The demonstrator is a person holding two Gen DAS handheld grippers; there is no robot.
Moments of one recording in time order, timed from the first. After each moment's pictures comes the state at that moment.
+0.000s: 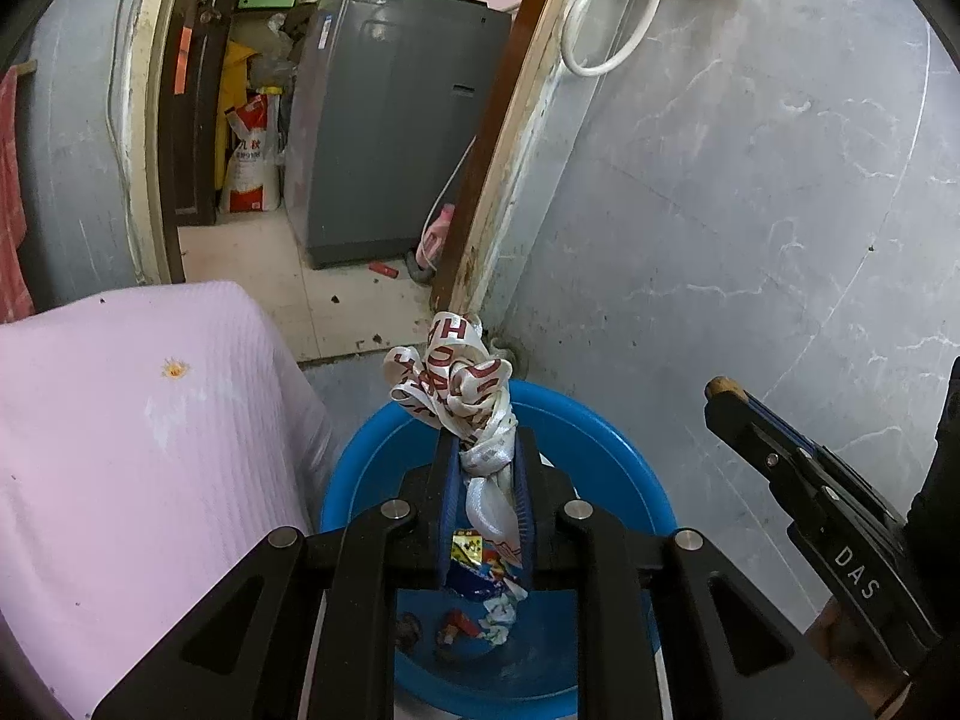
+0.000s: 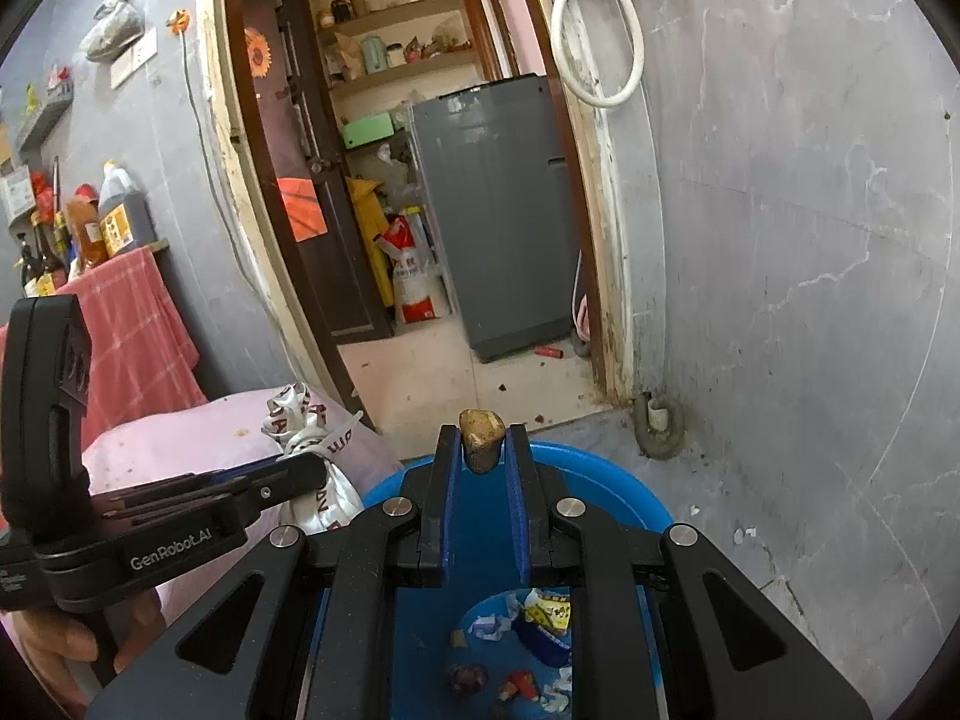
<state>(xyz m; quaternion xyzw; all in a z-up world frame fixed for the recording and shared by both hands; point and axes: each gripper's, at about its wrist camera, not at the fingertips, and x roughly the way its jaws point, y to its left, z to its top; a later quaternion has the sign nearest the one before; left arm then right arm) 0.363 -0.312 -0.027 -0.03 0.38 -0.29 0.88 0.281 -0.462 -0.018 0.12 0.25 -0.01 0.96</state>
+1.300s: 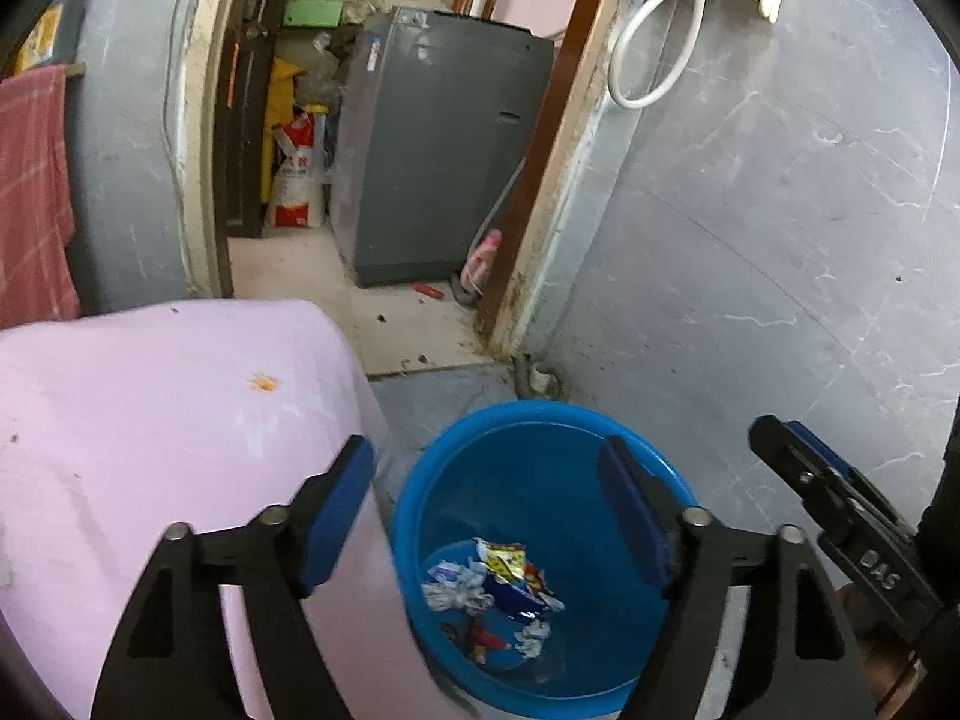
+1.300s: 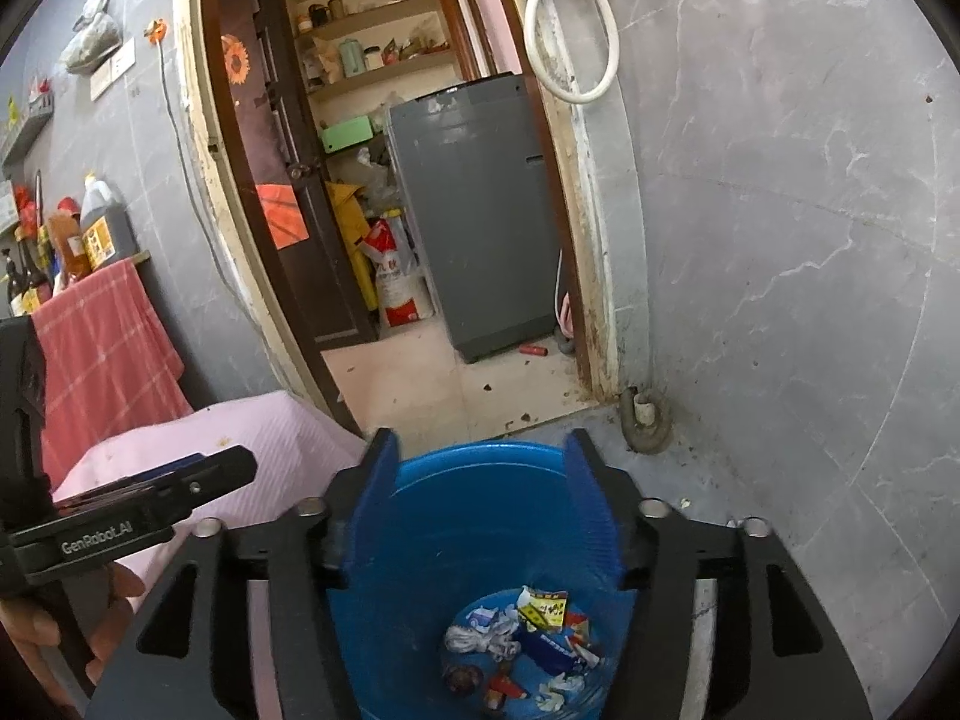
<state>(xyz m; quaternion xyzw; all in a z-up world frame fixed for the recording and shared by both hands) 0.358 -0.283 -0.010 -0.03 0.35 -0.24 0.91 0.278 -0.468 -0.018 0.13 0.24 -0.03 0.96</state>
